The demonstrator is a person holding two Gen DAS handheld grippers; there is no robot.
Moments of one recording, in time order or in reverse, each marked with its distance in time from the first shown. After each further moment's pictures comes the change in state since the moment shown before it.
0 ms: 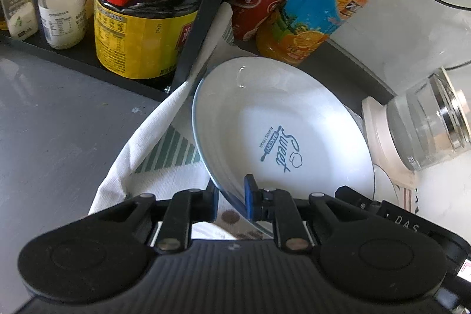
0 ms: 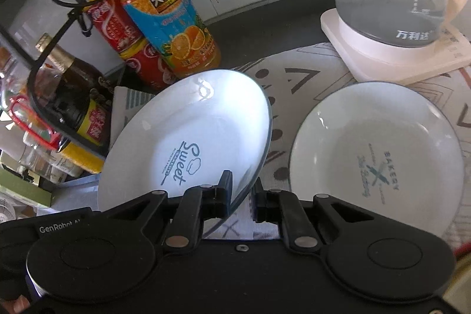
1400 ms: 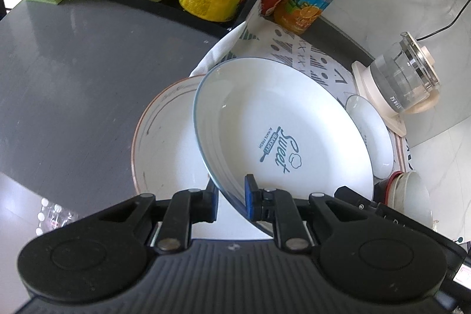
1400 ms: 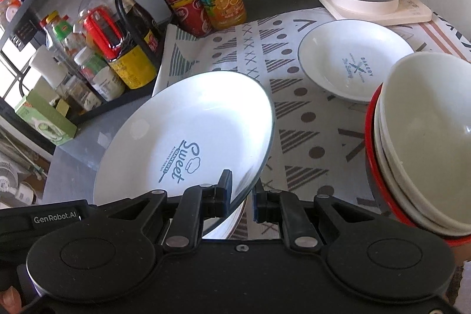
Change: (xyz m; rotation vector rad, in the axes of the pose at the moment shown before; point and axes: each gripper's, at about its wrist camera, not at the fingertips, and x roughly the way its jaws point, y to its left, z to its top) left arm -0.114 0.060 -0.121 0.001 -0.027 -0.005; right arm -0.089 0.032 -0.140 -0.061 -0.028 -0.004
